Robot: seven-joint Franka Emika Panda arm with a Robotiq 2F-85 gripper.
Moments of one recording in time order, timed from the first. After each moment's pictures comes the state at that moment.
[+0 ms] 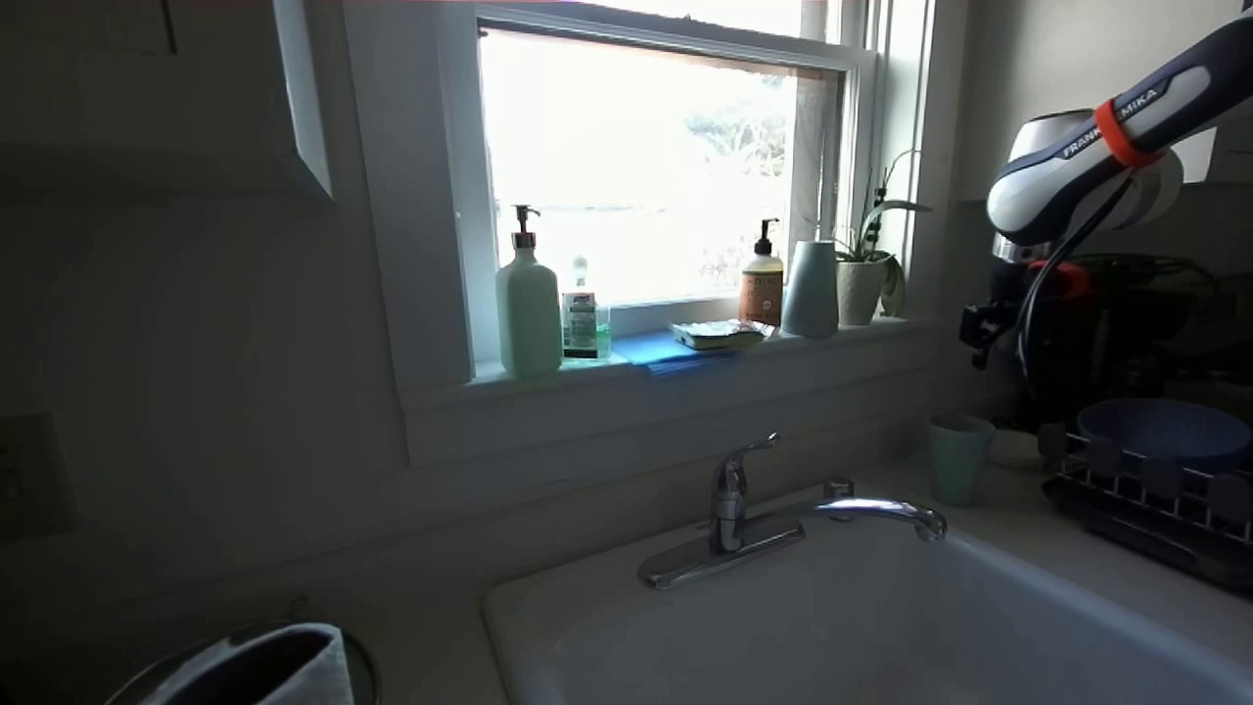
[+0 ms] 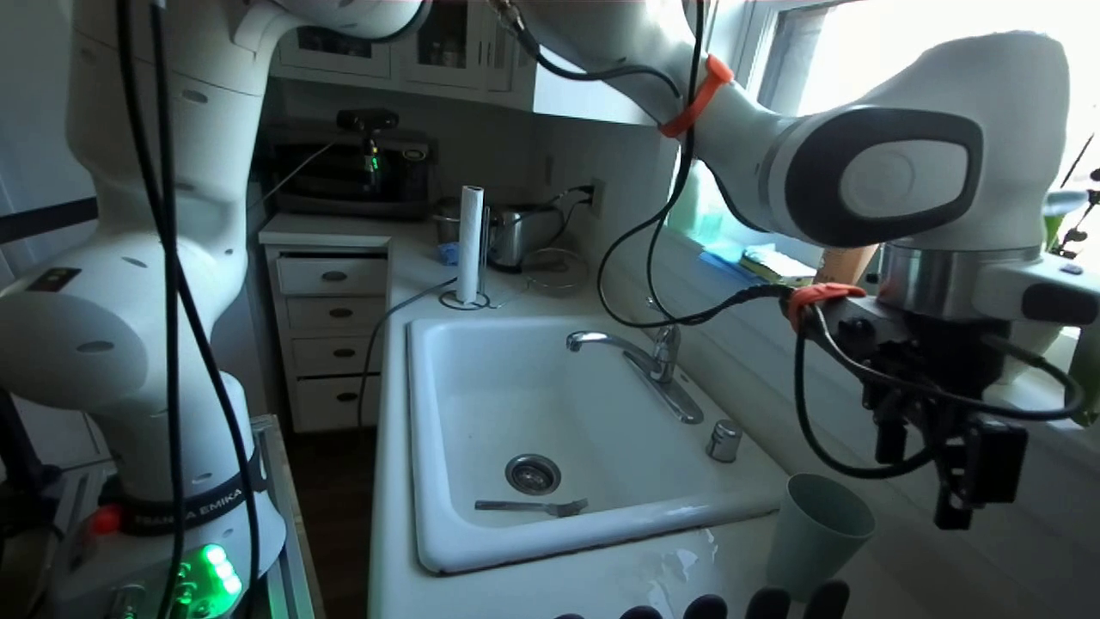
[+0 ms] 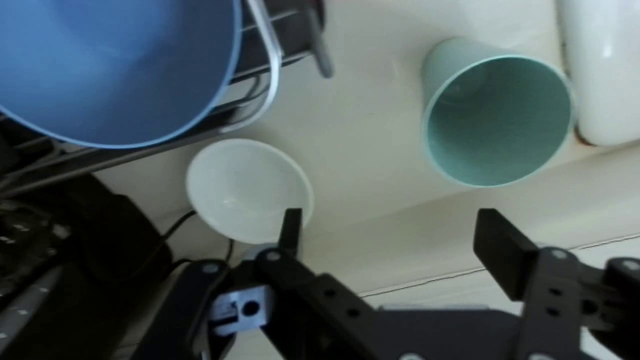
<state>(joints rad) -0.35 0.30 -0.37 -1.78 -0.04 2.31 0.07</state>
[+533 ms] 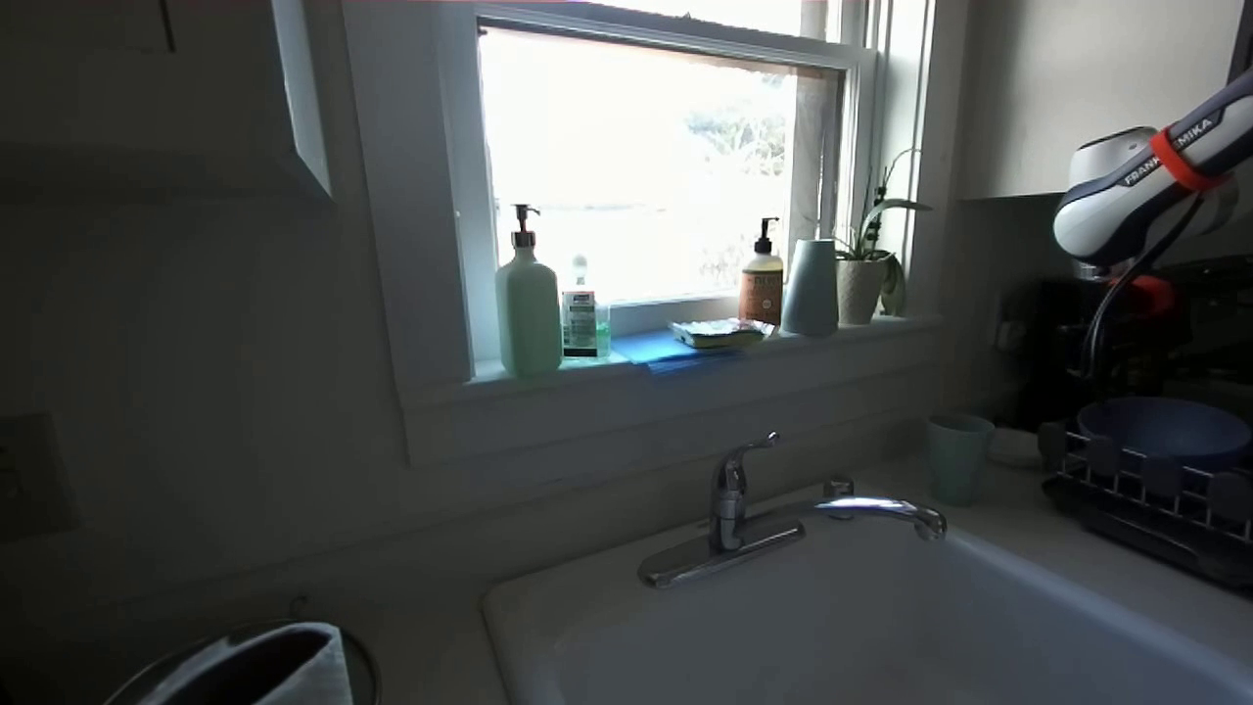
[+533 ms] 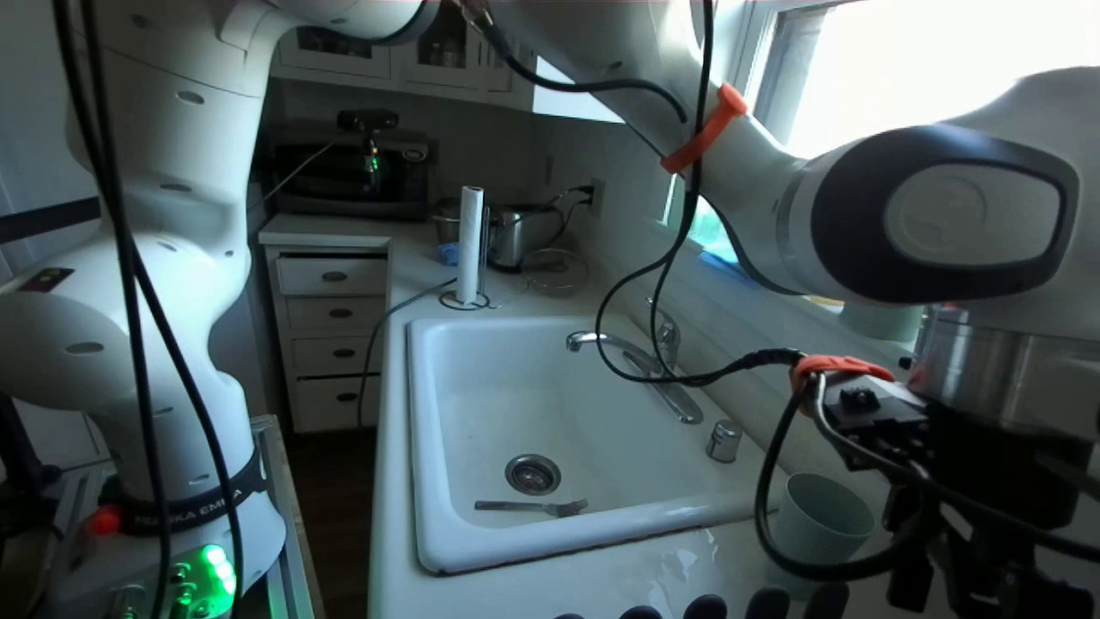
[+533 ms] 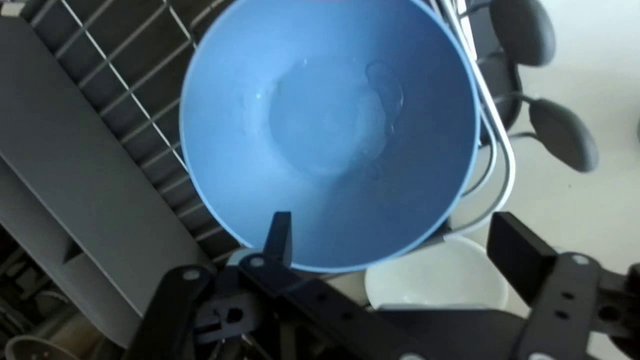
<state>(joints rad) -0.39 0.31 -0.49 -1.83 -0.18 2.19 0.22</state>
